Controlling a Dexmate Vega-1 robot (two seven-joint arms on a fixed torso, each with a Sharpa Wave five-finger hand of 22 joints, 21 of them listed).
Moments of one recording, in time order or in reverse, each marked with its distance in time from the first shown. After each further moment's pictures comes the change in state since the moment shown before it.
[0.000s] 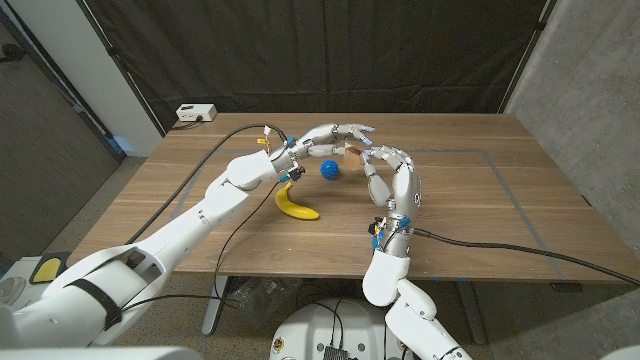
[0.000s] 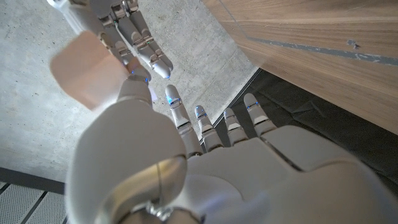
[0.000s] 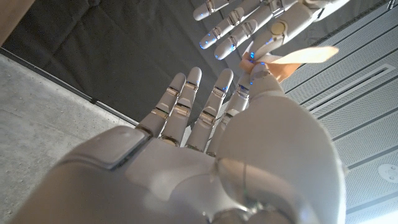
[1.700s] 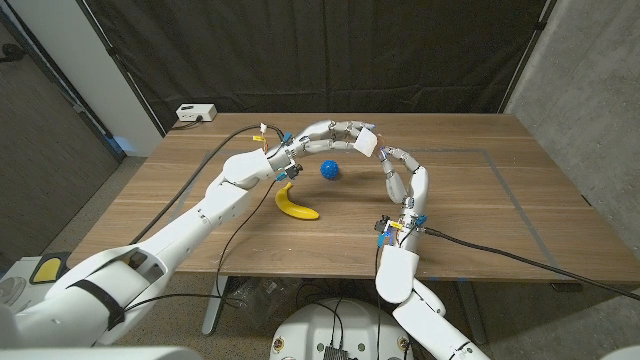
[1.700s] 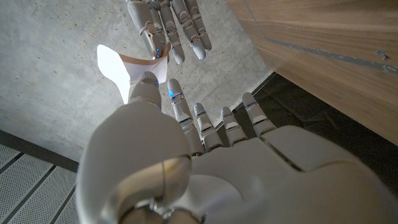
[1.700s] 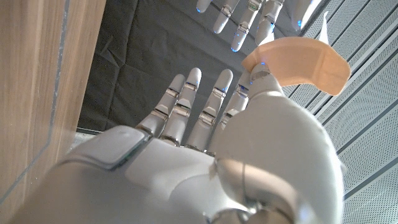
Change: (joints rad) left arm 0.017 -0.014 -0.030 -0.009 -0.130 0.027 -0.104; left_hand 0.014 0.061 0.018 -0.015 -0.085 0.104 0.068 -0.074 -0.025 0.058 0.010 0.007 -0.011 0.056 -0.031 -0.018 -0.002 0.021 -0.007 0.013 0.000; right arm 0.027 -0.090 -0.037 0.008 0.465 0.250 0.107; right_hand 0.009 0.004 -0.029 0.001 0.003 0.004 -0.004 -0.020 0.003 -0.009 0.002 -0.011 0.009 -0.020 0.002 -0.007 0.009 -0.030 0.002 0.036 -0.003
